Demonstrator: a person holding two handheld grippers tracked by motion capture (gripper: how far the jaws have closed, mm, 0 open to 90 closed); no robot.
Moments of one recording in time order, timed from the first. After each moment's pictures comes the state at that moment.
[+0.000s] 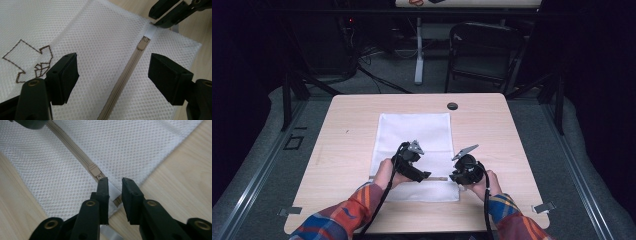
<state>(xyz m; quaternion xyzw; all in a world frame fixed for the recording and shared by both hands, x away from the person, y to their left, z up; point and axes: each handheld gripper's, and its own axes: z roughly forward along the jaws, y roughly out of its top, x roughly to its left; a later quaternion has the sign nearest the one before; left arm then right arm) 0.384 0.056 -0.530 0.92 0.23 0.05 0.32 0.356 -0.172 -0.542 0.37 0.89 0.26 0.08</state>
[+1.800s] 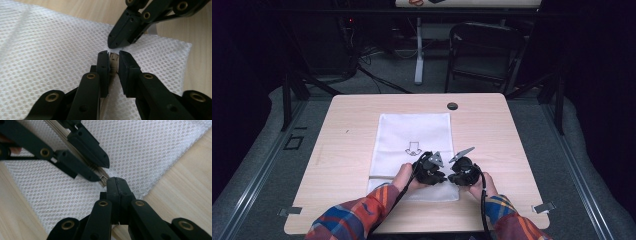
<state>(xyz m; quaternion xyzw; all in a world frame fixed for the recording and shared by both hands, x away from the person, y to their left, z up) 0.381 0.003 -0.565 0.94 0.12 0.01 0.32 0.359 -0.167 -0.559 0.37 0.89 0.26 0.06</state>
